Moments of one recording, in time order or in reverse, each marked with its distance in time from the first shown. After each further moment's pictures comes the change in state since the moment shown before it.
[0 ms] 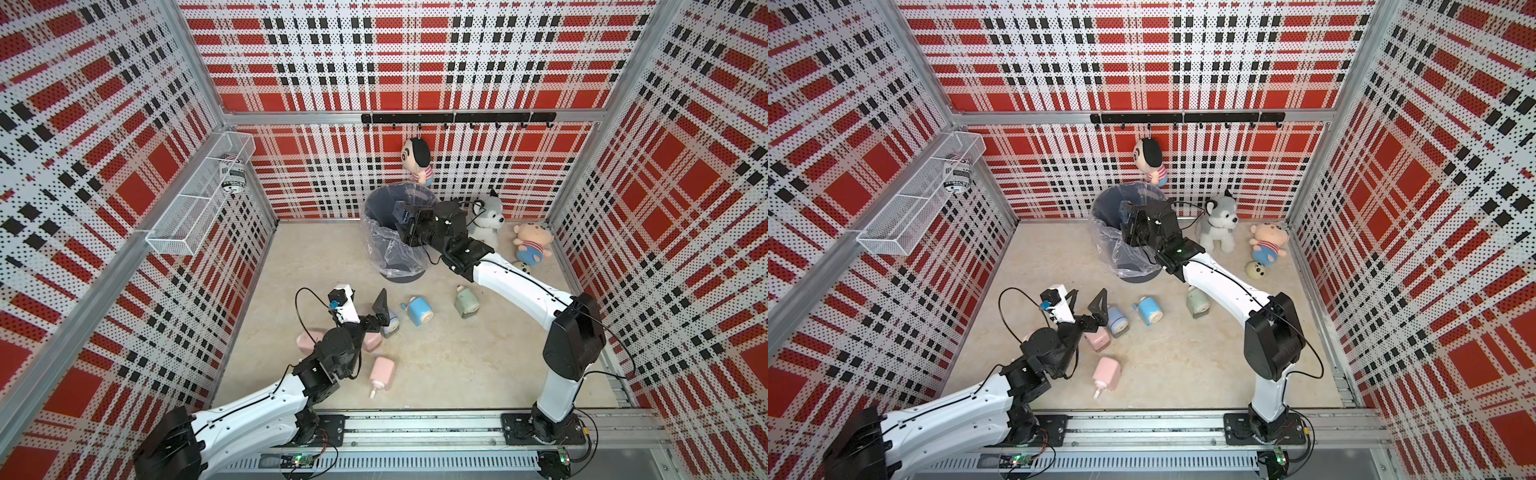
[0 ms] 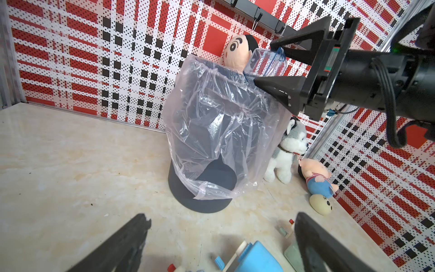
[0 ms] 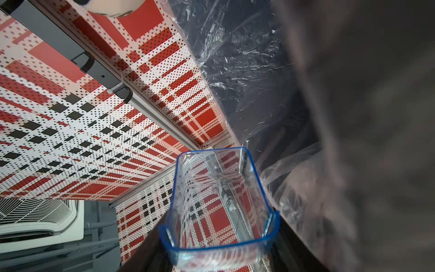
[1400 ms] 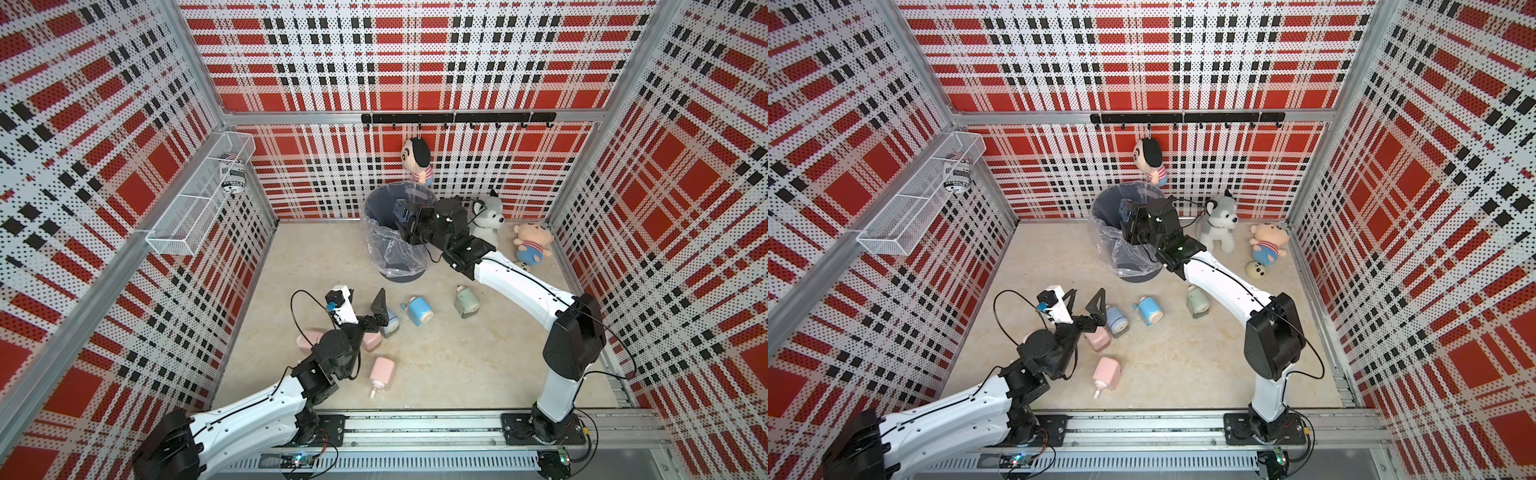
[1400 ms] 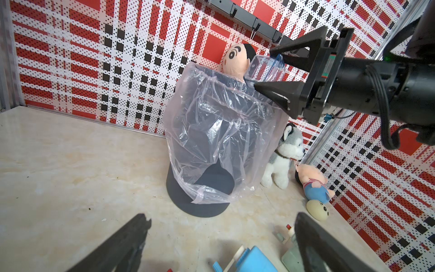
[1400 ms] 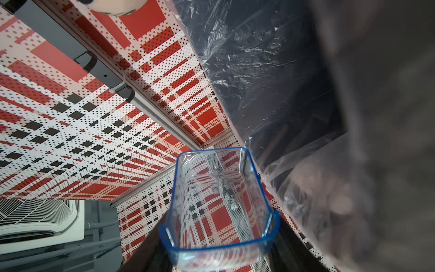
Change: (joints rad) left arm -0.001 -0.017 -0.015 0.035 0.002 0.008; right arm -0.005 0.000 0.033 -0.025 -0.010 0.002
